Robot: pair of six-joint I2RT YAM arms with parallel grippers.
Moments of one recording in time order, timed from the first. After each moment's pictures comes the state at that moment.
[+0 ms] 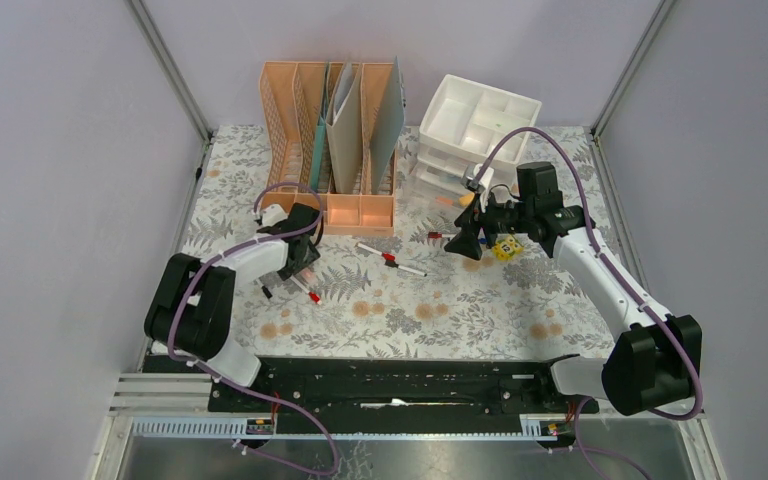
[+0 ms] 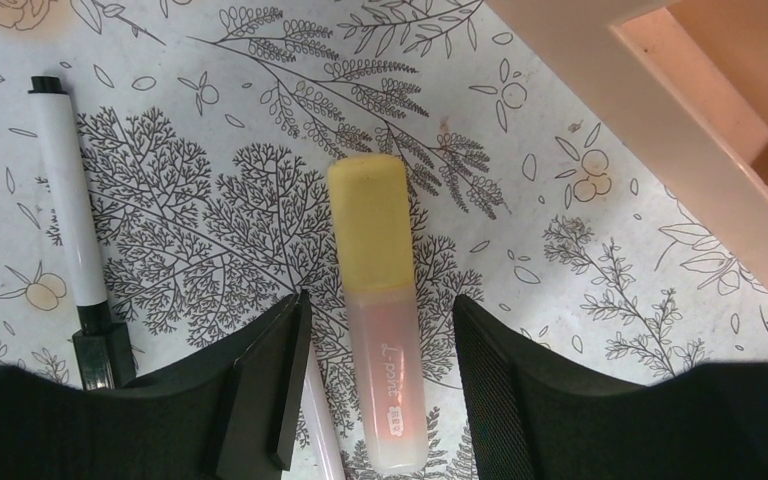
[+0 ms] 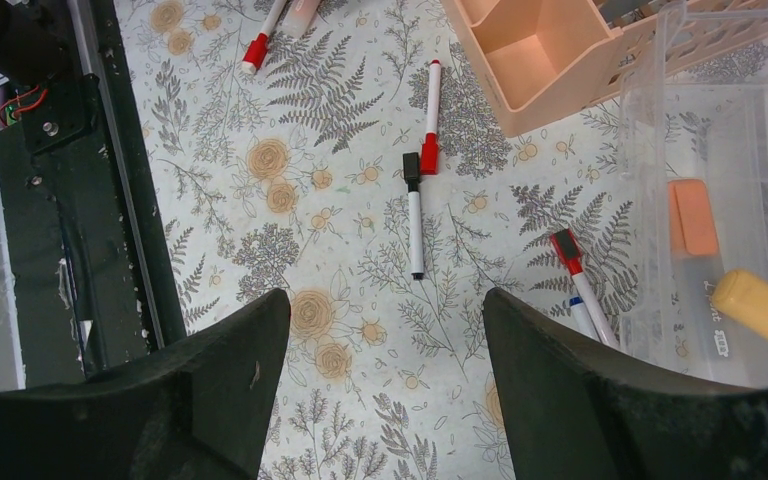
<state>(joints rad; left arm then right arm) -0.34 1.56 0.81 -0.42 -0.46 -0.93 0.26 1.29 1.03 -0.49 -0.88 -0.44</state>
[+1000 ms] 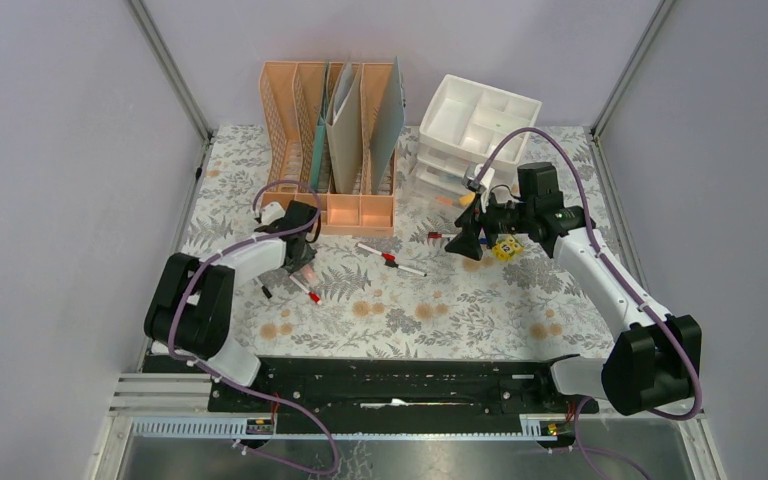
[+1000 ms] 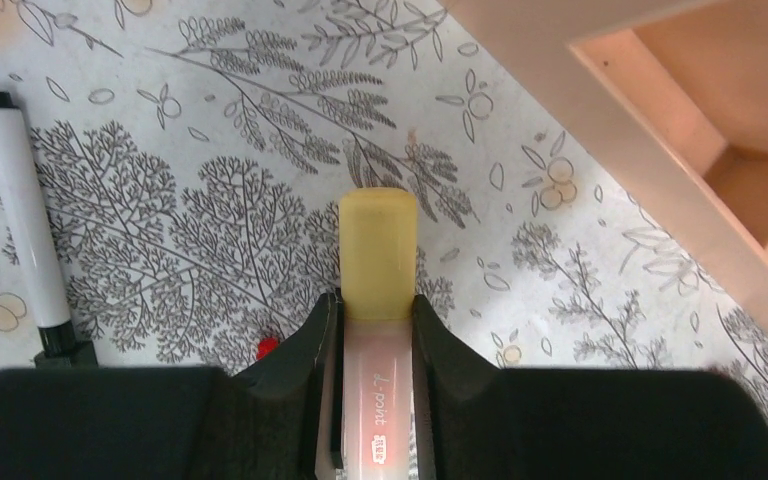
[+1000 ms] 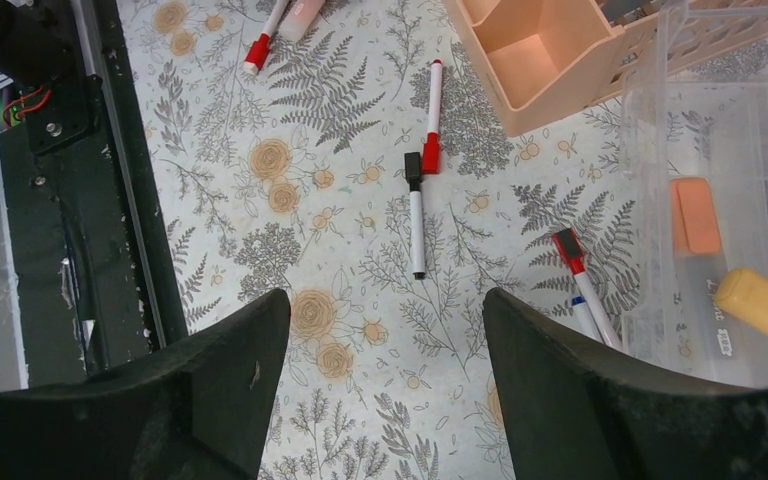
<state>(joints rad) -0.32 1.58 0.83 -0.38 -0.42 -0.92 0.25 1.29 1.03 -0.48 -0.89 -0.44</state>
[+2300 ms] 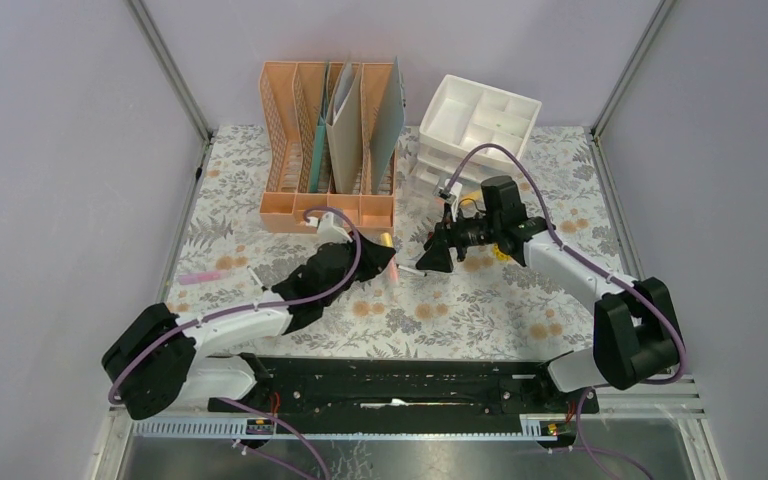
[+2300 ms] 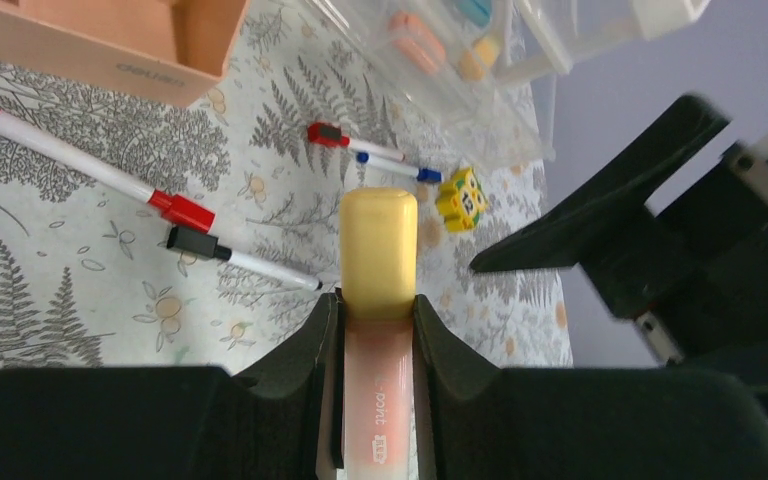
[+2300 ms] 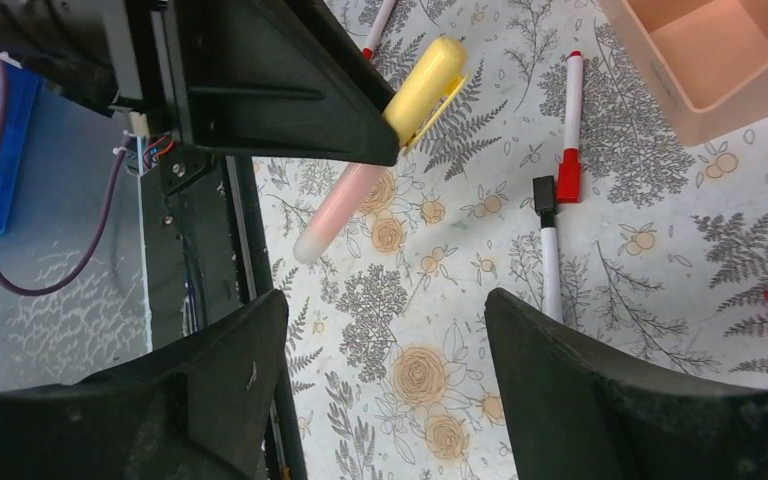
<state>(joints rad) -0.82 1.21 0.49 0.41 -0.21 -0.99 0.40 1.43 0.91 -0.19 -0.97 -0.11</state>
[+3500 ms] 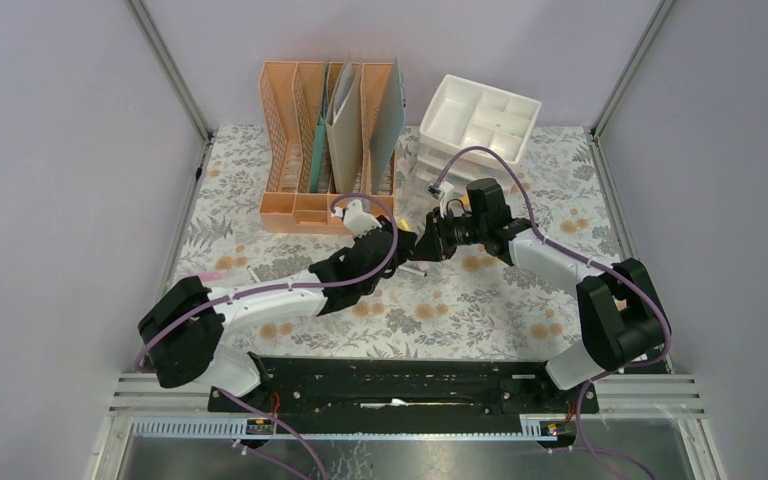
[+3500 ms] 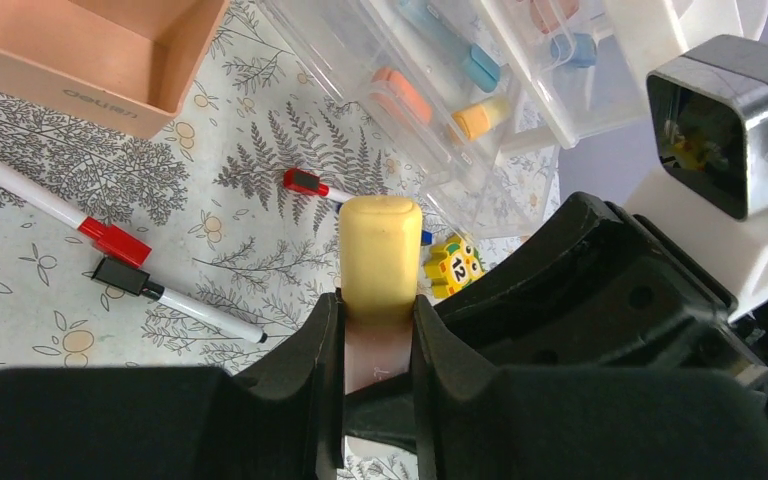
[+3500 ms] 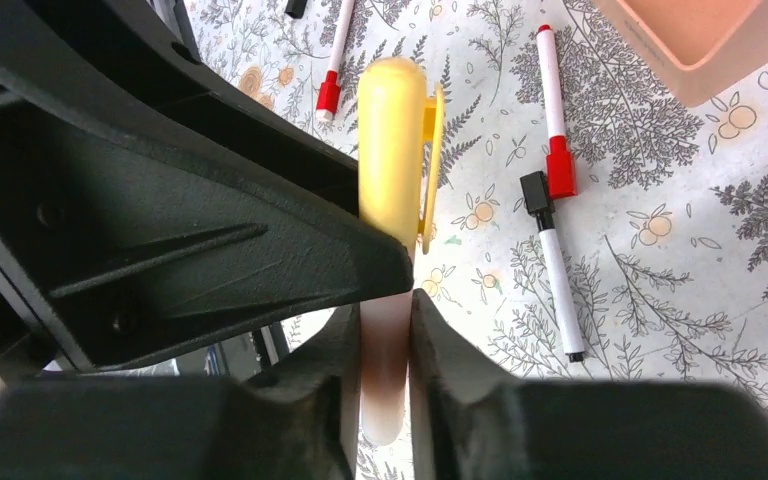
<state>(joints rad) -0.98 1.44 0.84 0.17 -0.54 -1.13 0.46 1.53 0.91 -0.04 -0.86 0.14</state>
